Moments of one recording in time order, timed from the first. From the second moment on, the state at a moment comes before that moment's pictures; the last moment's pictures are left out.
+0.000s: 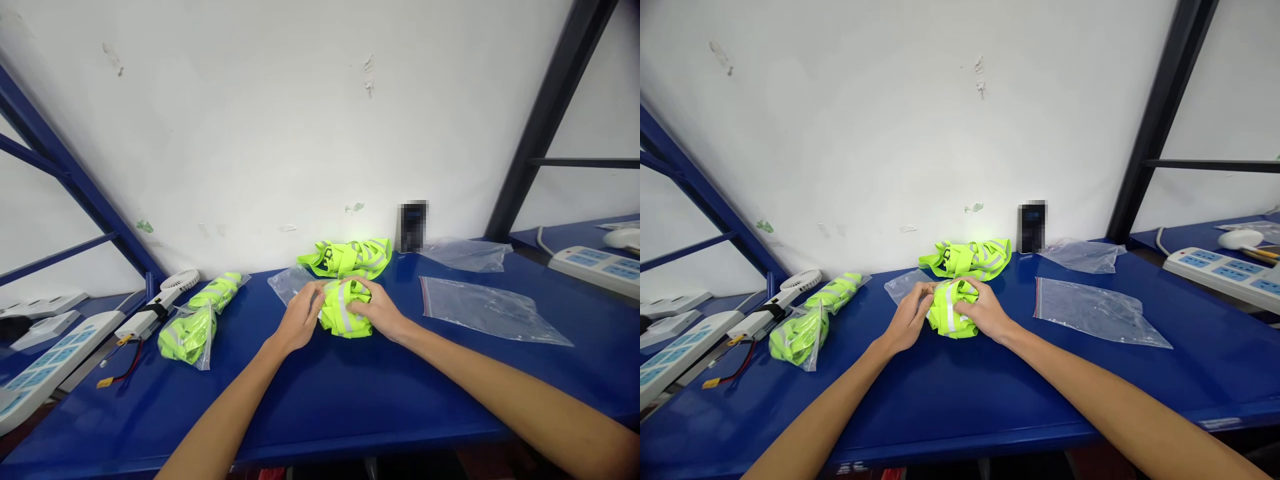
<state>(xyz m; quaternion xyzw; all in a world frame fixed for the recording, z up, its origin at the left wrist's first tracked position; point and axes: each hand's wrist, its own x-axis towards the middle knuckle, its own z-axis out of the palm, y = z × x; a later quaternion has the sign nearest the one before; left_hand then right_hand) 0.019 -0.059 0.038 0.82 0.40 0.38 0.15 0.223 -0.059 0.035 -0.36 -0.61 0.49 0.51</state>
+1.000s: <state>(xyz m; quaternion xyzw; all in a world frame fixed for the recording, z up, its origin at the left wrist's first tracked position) 0.007 -0.058 0.043 0.81 0.51 0.29 -0.01 0.225 -0.051 0.035 -0.36 -0.45 0.61 0.54</state>
